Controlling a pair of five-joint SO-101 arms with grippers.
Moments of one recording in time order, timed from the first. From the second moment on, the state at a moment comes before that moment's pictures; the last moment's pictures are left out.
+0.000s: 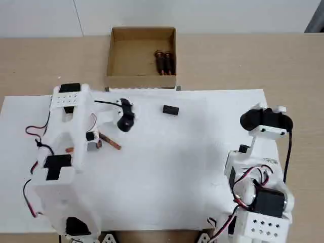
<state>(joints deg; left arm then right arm) -7.5 22.6 0.4 95.5 -77.9 8.6 -72.7 56.1 77.3 -2.9</state>
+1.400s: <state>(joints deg) 10.1 -28.9 -2.9 94.4 -11.8 0.3 -99.5 58.1 78.6 -0.6</state>
